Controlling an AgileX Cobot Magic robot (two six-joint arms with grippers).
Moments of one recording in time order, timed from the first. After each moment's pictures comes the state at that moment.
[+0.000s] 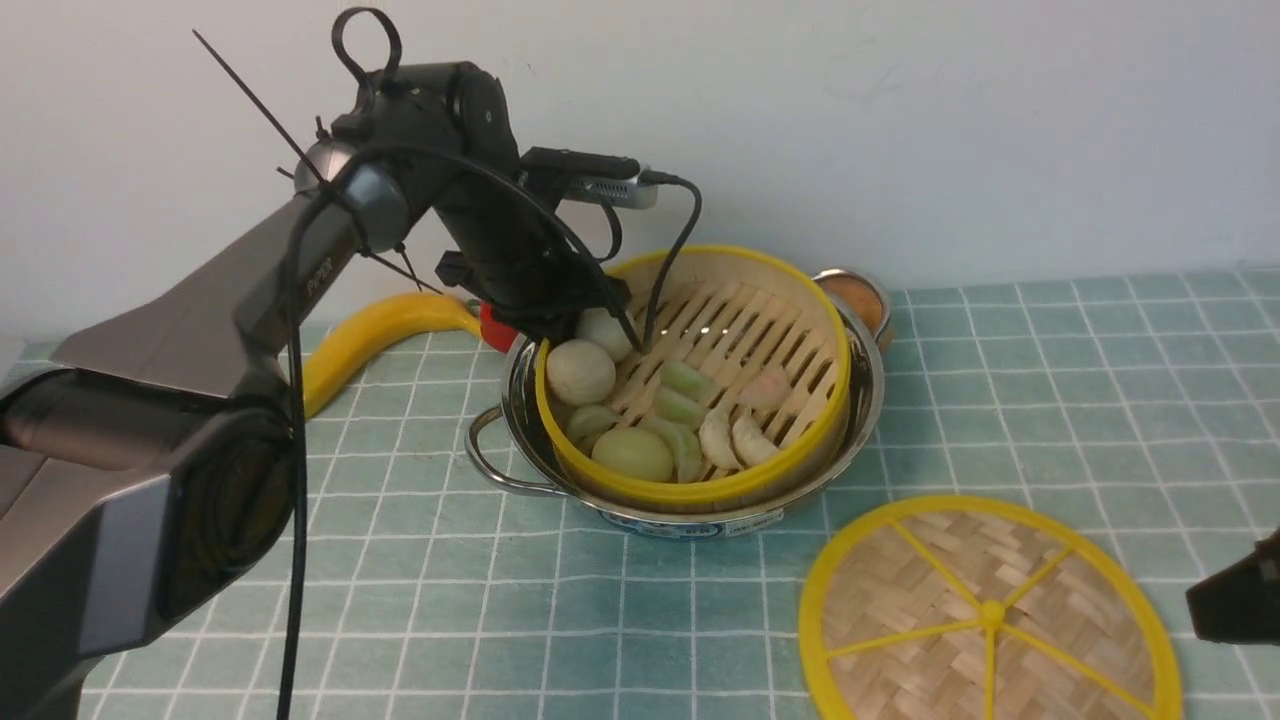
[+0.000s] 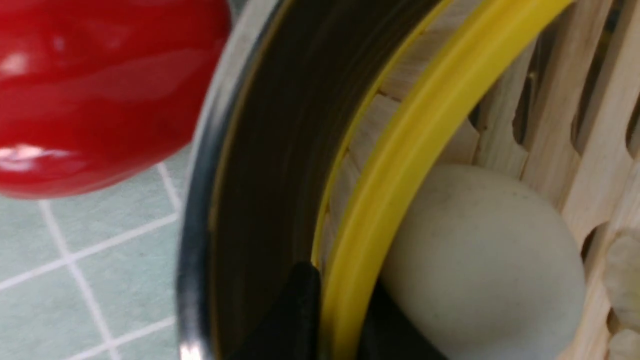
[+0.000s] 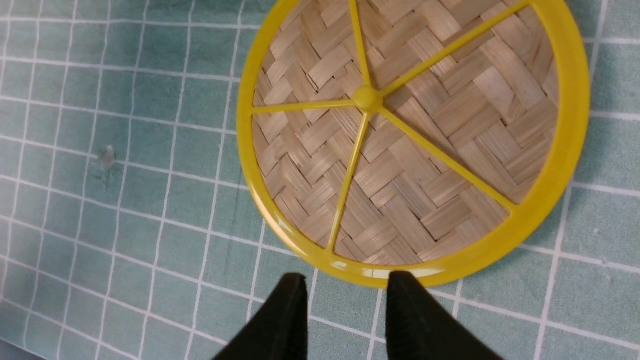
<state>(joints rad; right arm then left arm) -0.04 1.04 -0.78 0.54 1.16 -0.19 -0.26 2.44 -2.28 -0.13 1.21 0.14</state>
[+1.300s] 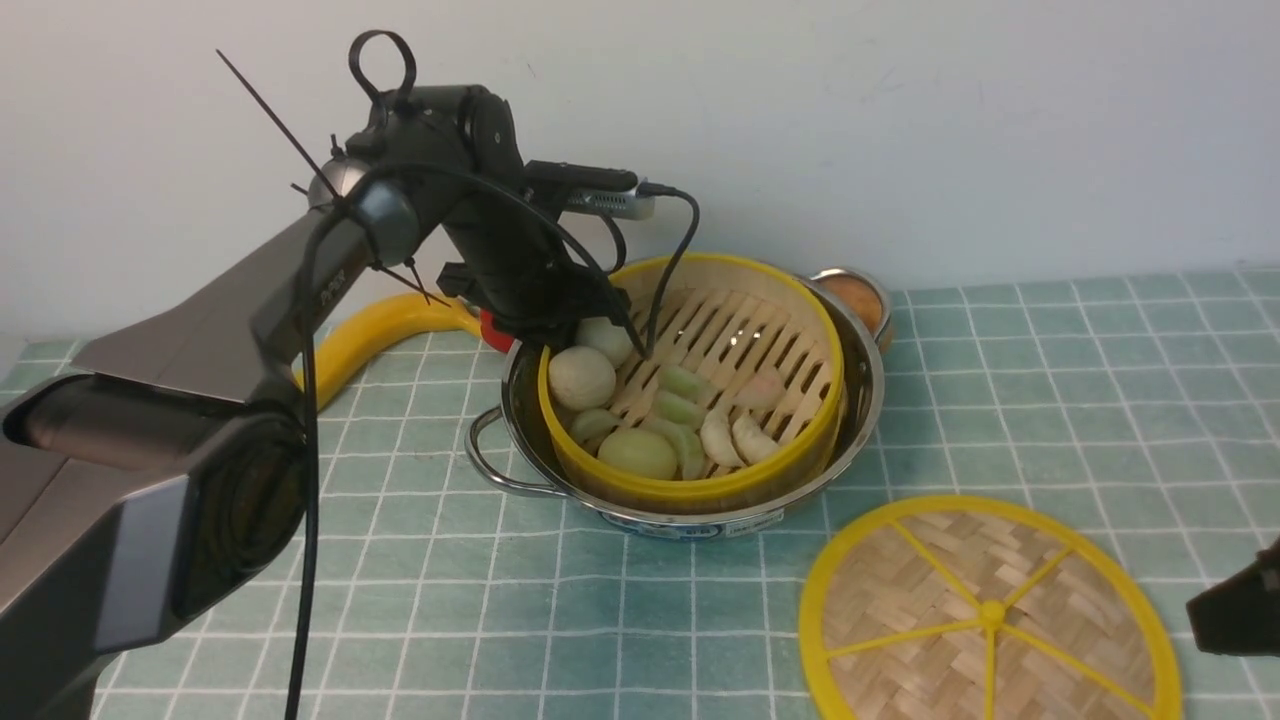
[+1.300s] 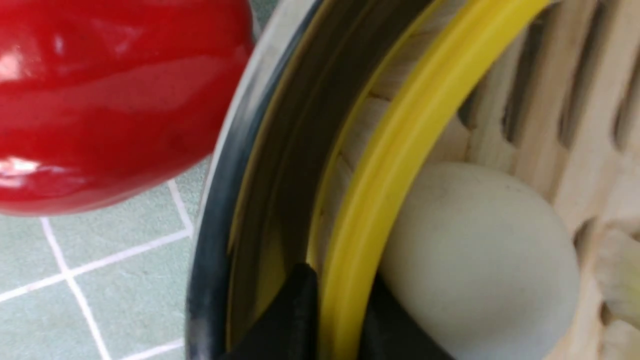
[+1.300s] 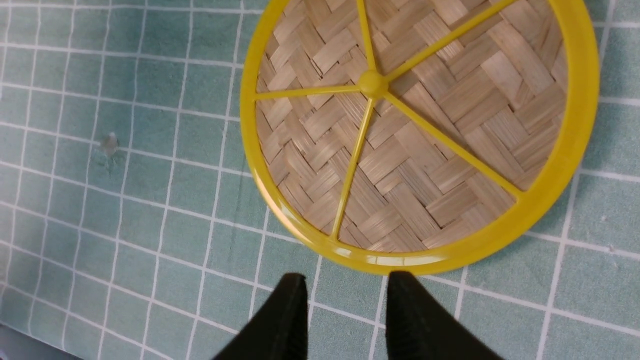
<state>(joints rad) -0.04 1.04 -0.78 0.54 1.18 -0.19 -0.26 2.46 -2.28 -0.10 1.17 0.10</state>
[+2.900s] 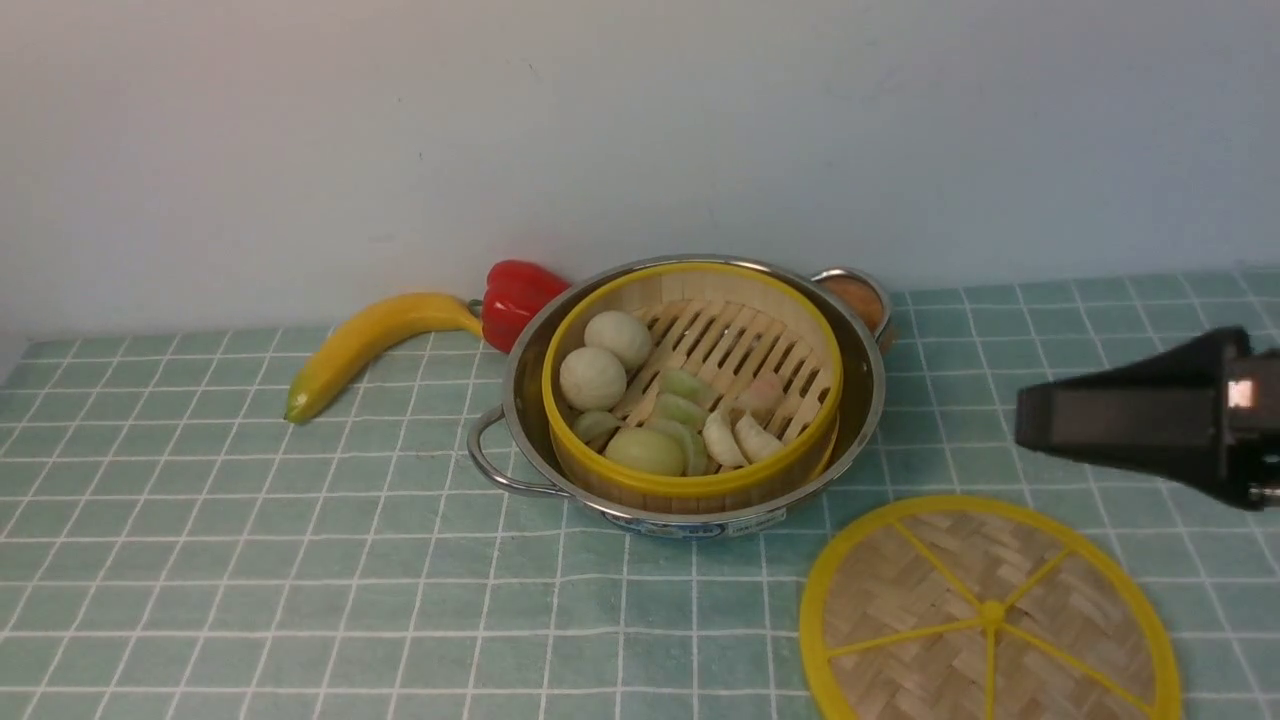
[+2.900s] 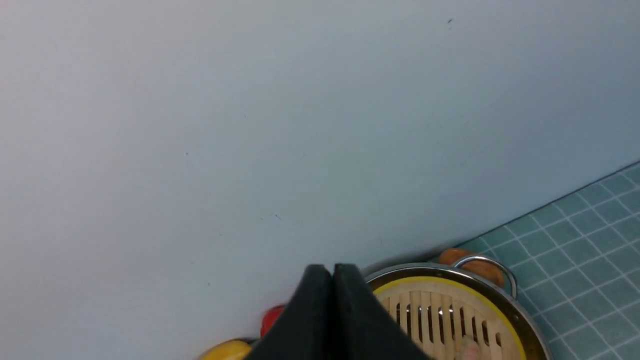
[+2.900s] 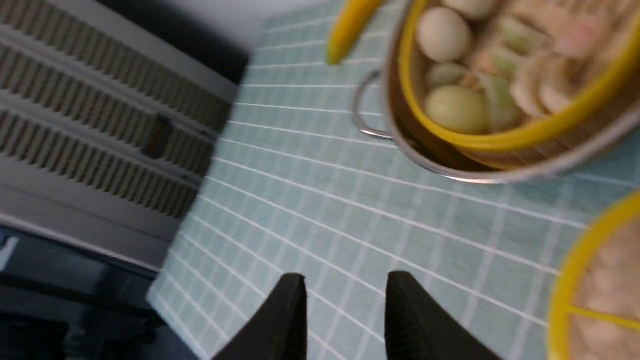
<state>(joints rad) 0.04 1.04 -0.78 1.25 1.10 -0.63 -0.26 1.51 -2.23 -0.07 1.22 0.16</state>
